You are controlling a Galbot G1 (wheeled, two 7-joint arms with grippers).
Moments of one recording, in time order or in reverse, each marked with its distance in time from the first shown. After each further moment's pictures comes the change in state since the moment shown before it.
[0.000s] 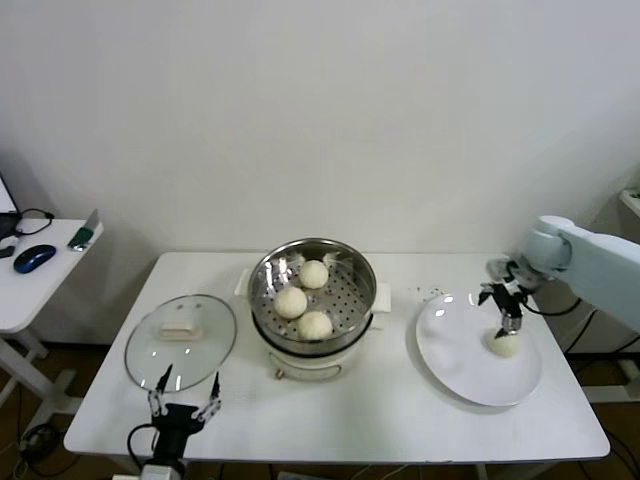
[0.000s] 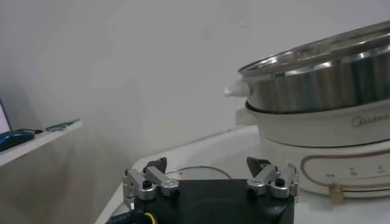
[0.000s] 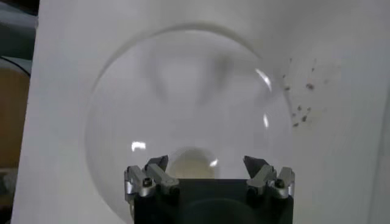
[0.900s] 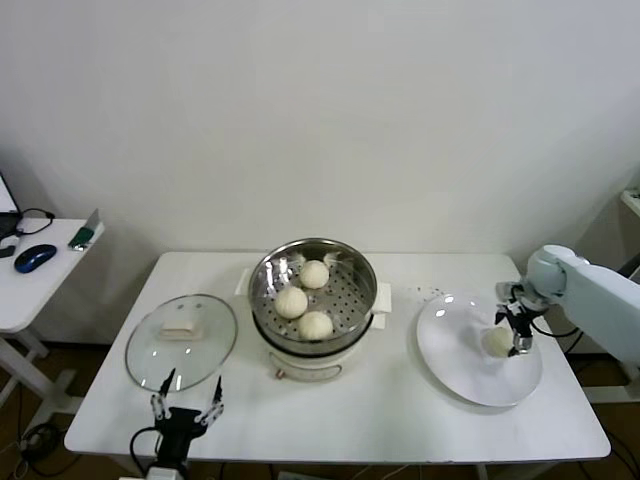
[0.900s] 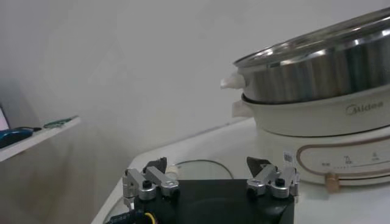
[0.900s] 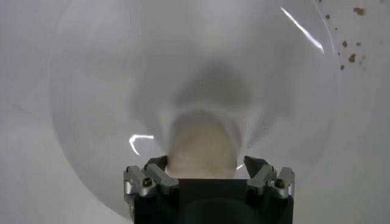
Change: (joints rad) left arm 0.005 -0.012 0.004 0.011 0.030 0.004 -0.005; right arm -0.206 0.103 0.217 -0.237 -0.153 0.045 -0.013
